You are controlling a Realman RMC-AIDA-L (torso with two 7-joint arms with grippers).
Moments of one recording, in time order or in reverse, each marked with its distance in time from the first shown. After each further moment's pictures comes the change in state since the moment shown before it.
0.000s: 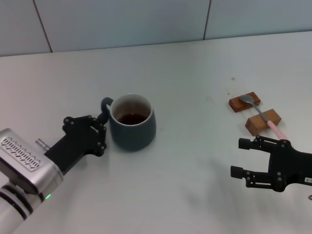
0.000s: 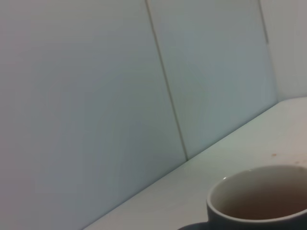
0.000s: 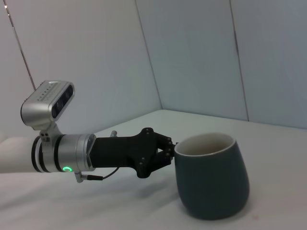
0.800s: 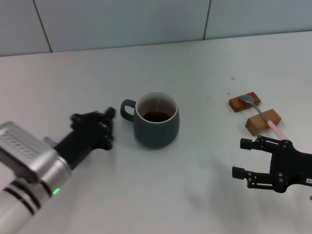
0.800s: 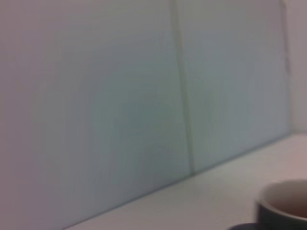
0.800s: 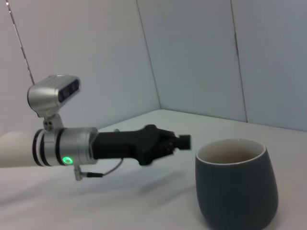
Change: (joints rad) left arm -0.025 0.006 -0.051 -0.095 0.006 -0.045 -0.059; right arm -0.004 -0.003 0.003 0.005 0.000 0.001 -0.026
